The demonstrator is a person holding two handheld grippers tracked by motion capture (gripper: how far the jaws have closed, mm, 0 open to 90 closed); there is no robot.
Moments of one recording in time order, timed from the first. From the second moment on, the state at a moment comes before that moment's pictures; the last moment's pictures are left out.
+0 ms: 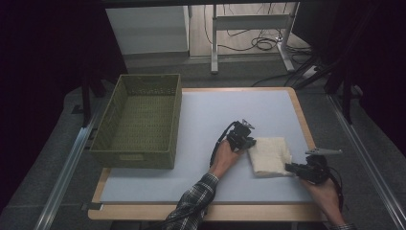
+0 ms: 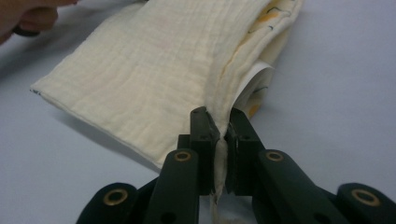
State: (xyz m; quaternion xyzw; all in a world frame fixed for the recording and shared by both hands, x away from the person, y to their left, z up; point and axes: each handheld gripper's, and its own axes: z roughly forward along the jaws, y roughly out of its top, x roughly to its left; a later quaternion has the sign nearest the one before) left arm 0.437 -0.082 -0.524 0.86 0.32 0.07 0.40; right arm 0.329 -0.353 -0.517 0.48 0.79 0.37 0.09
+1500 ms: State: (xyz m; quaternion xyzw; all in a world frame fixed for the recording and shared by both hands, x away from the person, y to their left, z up) left arm 0.433 0.025 -0.437 0.84 0.34 0.21 0.37; right arm 0.363 -0.246 -0.457 0.38 0.81 0.44 0.09
